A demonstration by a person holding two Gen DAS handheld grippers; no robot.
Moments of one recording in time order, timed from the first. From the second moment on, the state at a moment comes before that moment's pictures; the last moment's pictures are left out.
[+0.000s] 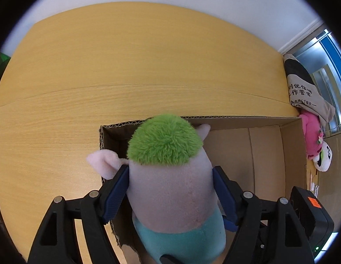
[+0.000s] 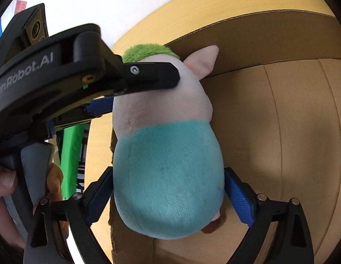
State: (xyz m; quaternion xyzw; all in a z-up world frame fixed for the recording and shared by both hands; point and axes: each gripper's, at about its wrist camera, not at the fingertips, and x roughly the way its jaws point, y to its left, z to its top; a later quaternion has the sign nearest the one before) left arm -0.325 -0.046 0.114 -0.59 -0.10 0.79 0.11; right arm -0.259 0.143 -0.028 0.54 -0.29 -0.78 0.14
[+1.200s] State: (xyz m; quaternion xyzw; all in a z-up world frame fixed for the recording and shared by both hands) left arm 0.000 0.077 0.301 -0.44 -0.10 0.89 0.10; right arm 0.031 0.344 0.239 0.46 -0.14 -0.87 0.06
